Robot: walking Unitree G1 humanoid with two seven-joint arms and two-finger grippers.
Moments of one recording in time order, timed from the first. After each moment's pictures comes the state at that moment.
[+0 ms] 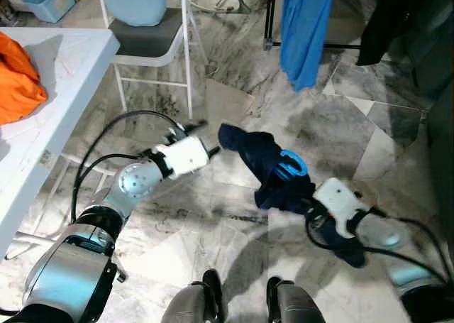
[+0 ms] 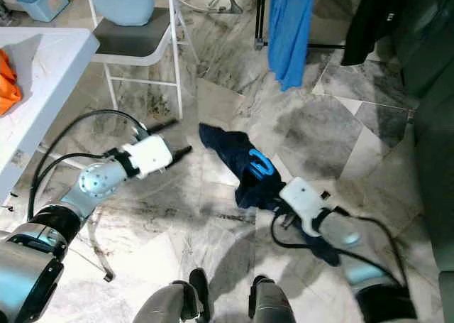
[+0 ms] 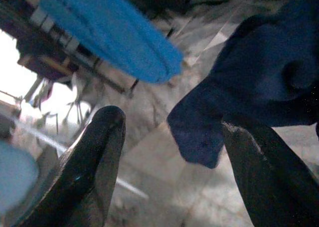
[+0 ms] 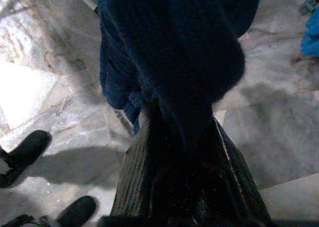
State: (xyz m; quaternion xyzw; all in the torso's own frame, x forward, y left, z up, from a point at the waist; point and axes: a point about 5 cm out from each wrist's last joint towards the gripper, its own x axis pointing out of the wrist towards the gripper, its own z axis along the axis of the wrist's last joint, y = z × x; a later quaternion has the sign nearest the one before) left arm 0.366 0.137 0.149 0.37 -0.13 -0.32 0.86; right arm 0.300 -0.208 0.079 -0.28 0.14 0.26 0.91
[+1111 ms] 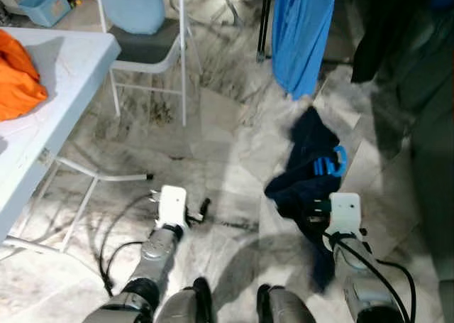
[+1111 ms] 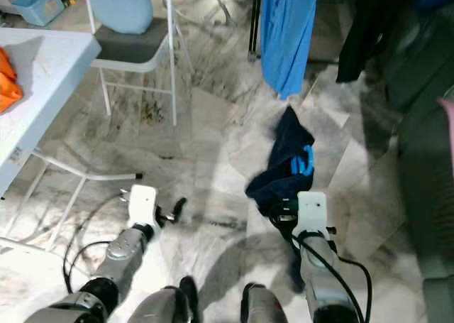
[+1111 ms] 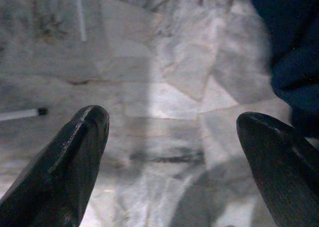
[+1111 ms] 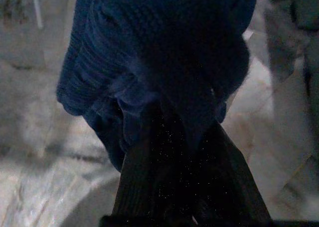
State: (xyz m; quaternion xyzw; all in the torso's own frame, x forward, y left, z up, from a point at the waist) left arm 0.305 0.118 0.018 -0.02 0.14 -0.12 0.98; right arm 0.285 -0.198 0.035 -0.03 0.13 -0.05 0.99
